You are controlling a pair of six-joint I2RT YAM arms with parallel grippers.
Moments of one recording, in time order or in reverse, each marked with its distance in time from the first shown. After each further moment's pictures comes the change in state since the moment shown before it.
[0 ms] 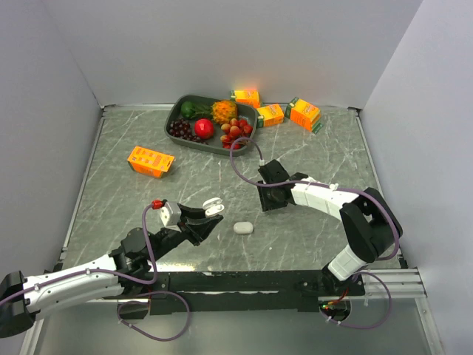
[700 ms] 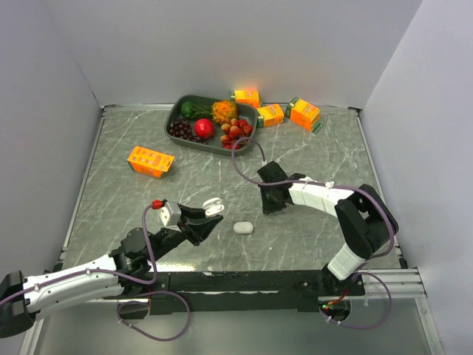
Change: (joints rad) left arm 0.000 0.000 -0.001 0.001 0.001 0.000; right arm 0.002 0.037 -0.016 0.010 -0.024 0.100
